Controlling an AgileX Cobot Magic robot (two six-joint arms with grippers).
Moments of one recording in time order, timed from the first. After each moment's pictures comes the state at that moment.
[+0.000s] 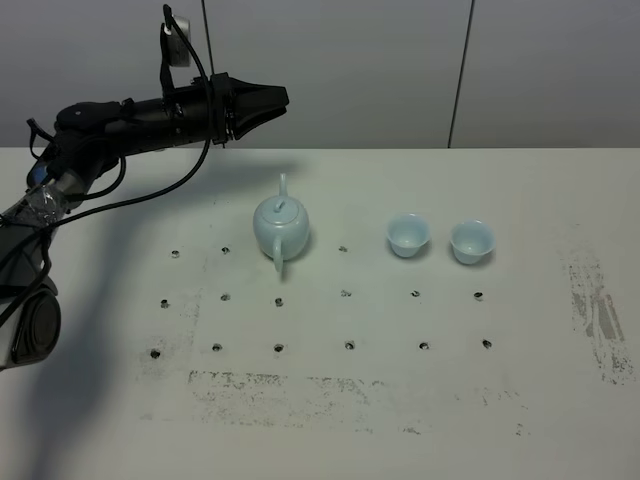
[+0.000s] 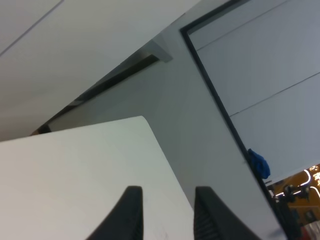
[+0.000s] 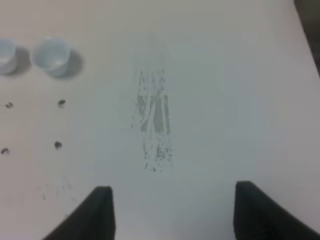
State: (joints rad) left arm -0.04 2.91 -2.70 -1.59 1.04 0.73; right arm -0.04 0.52 -0.75 -0.02 0.97 0.00
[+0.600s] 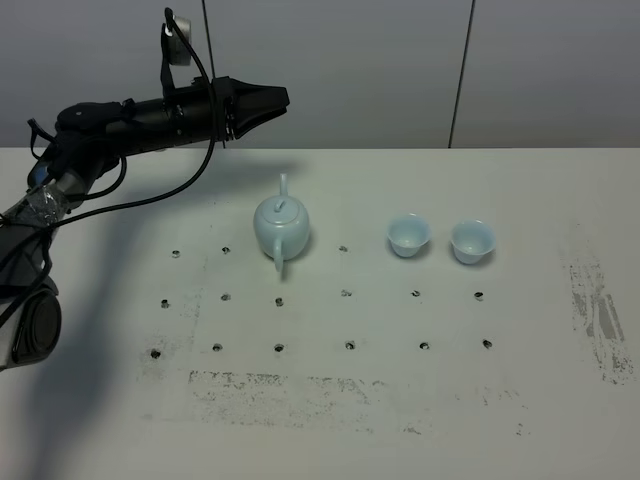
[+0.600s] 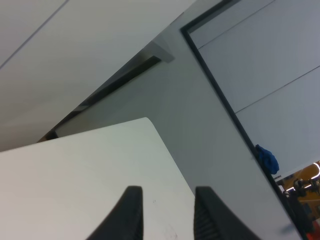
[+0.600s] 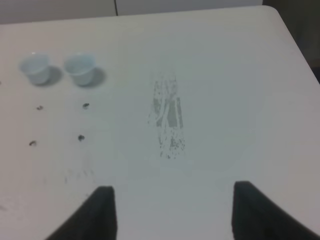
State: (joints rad) left arm -0.04 2.91 -2.70 -1.59 1.04 0.76; right arm -0.04 0.03 -0.55 0.02 1.07 0.00
